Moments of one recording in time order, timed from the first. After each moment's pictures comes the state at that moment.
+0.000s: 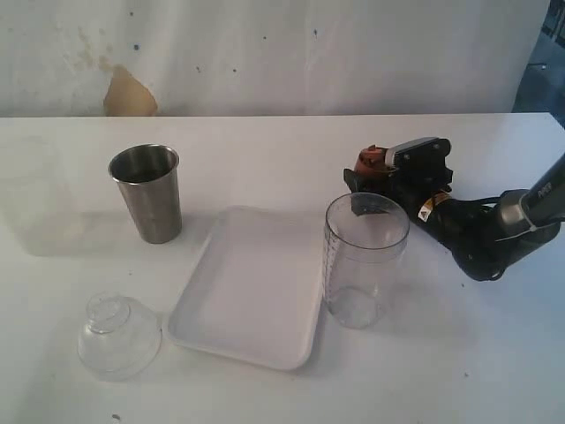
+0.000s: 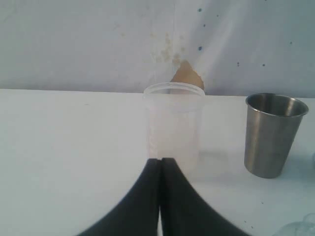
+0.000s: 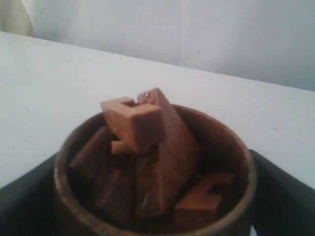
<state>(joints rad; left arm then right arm) 0.04 0.00 0.00 0.03 0.20 -0.04 0.00 2.37 -1.13 -0.38 -1.03 0.15</state>
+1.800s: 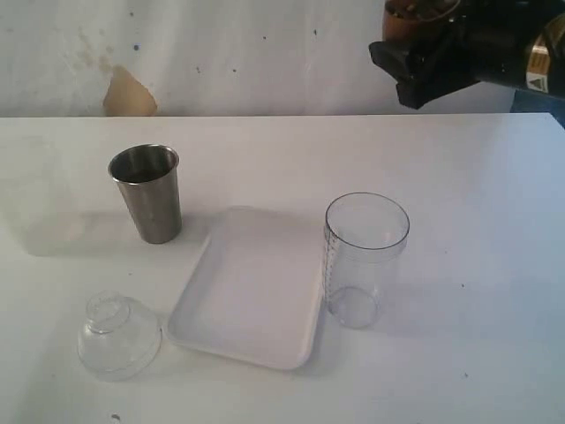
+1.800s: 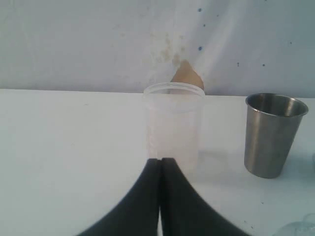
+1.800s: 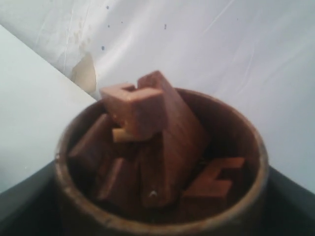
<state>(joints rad) 0.04 0.00 0.00 0.03 0.20 -0.04 -0.01 1.45 -0.98 -1.16 -0.52 0.70</state>
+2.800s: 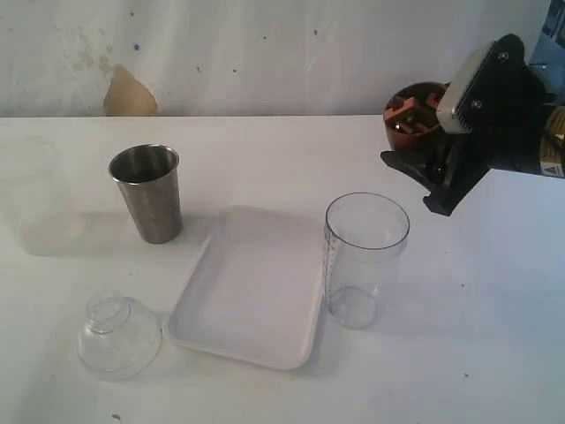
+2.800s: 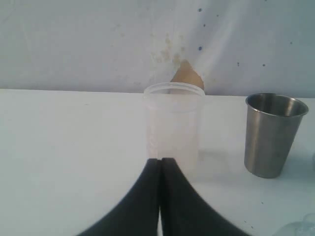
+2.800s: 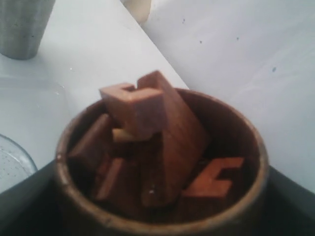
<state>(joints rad) 0.04 0.00 0.00 0.03 0.20 -0.04 -0.10 1.49 -0.81 -1.35 -0.66 0.49</state>
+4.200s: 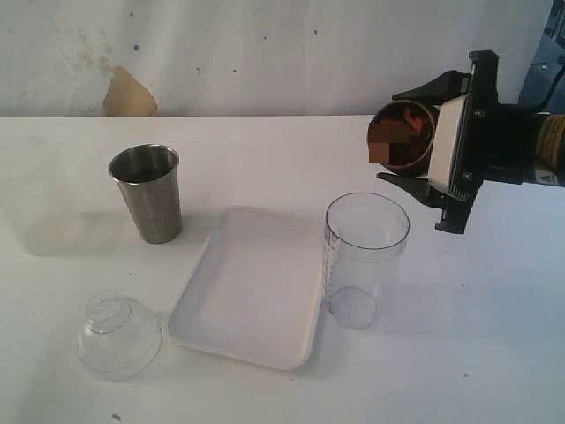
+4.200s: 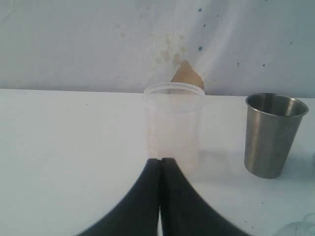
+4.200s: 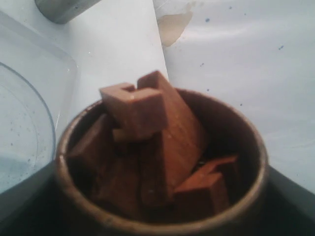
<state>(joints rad) 0.04 0.00 0.00 0.03 0.20 -0.04 -0.10 1.51 -0.81 -1.38 -0.76 0.01</state>
